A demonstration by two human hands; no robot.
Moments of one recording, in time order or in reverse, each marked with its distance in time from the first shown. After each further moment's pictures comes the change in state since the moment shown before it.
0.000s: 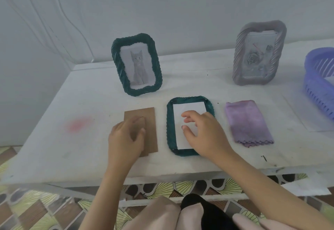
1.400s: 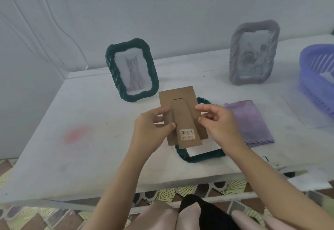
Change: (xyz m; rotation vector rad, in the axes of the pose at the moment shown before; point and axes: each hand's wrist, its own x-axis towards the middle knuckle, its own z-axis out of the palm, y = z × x) left_hand 0.025 0.065 0.010 -0.442 -0.273 -0.060; right_hand 0.014 0.011 -0.022 0.636 0.173 0.396
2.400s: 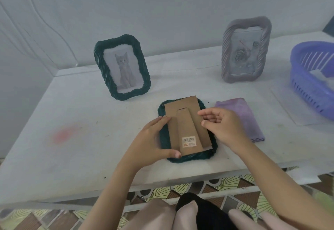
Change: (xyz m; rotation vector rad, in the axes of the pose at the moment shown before) left_hand -0.002 -0.038 0.013 0.462 -0.431 0.164; right_hand 0.005 0.018 -0.033 -0.168 -0.059 0.023
